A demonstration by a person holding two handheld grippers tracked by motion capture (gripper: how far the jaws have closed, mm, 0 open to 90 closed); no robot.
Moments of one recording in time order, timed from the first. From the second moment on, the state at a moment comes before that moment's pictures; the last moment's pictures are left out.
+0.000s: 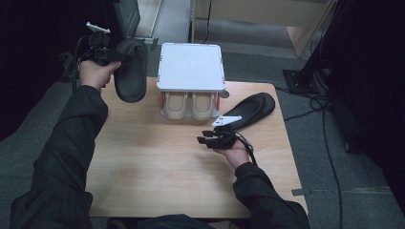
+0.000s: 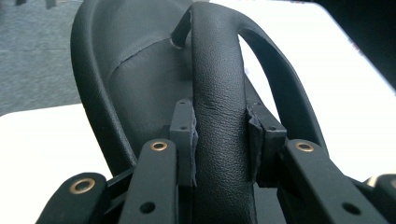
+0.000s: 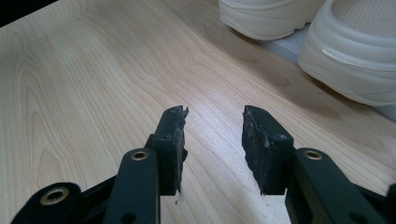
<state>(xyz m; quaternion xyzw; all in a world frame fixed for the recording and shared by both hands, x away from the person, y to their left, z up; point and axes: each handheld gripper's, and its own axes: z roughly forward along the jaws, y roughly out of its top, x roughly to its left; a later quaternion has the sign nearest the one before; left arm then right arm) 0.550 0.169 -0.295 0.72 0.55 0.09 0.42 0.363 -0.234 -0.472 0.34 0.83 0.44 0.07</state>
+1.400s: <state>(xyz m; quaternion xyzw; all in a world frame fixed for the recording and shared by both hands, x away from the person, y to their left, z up) 0.603 0.044 -0.285 0.76 0.50 0.07 0.41 0.352 -0.247 -0.470 0.35 0.82 0.44 0.08</state>
